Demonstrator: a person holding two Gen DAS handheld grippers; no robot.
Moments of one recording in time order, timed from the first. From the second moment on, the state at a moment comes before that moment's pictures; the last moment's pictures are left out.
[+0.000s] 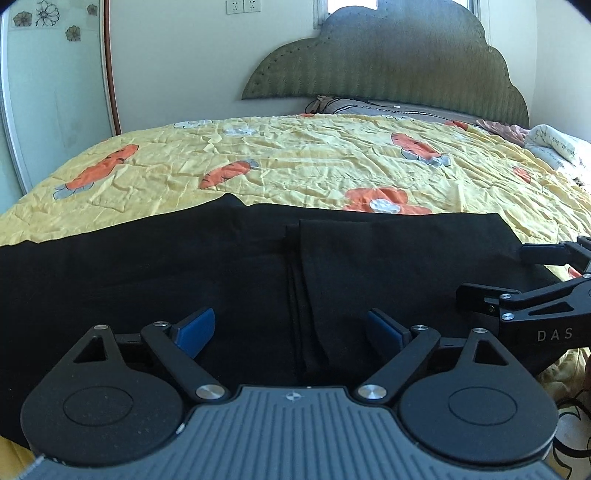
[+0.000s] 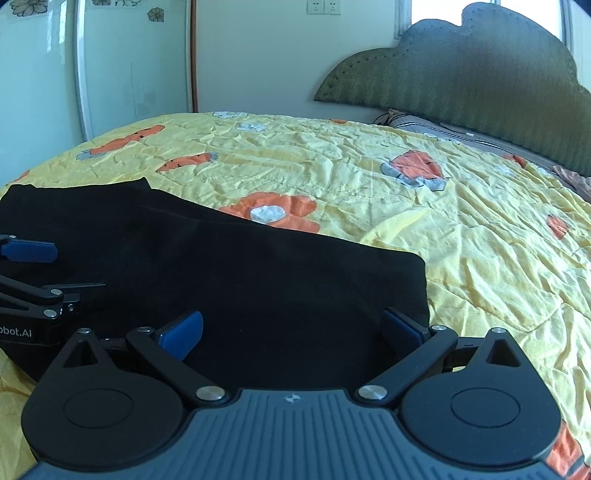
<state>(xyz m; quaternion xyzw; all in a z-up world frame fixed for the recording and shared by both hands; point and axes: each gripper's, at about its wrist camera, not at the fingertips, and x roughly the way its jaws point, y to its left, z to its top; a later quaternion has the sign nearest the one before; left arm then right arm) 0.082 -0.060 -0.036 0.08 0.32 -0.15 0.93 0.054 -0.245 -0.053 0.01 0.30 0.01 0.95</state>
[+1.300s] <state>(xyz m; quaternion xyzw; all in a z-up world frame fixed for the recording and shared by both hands) 0.083 0.019 -0.015 0.07 0.32 -0.06 0.94 0.048 -0.207 -0.050 0.03 0.32 0.02 0.95</state>
